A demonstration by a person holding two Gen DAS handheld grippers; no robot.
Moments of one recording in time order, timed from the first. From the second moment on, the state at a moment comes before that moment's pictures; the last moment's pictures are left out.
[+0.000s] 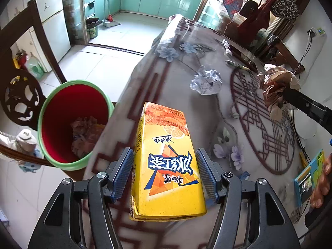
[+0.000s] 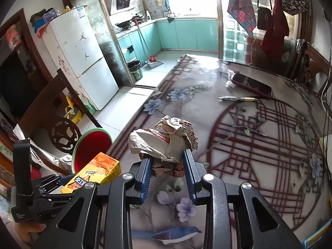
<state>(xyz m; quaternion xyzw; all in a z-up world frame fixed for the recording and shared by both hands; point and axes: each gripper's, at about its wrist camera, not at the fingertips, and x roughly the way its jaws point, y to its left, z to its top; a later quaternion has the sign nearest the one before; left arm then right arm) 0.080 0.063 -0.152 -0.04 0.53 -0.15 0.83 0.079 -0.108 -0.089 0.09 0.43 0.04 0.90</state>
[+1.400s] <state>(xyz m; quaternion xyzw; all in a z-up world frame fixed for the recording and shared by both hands) 0.143 0.227 -0.195 -0.08 0.55 -0.04 0.83 0.154 0.086 -0.105 0.05 0.45 0.20 0.87</state>
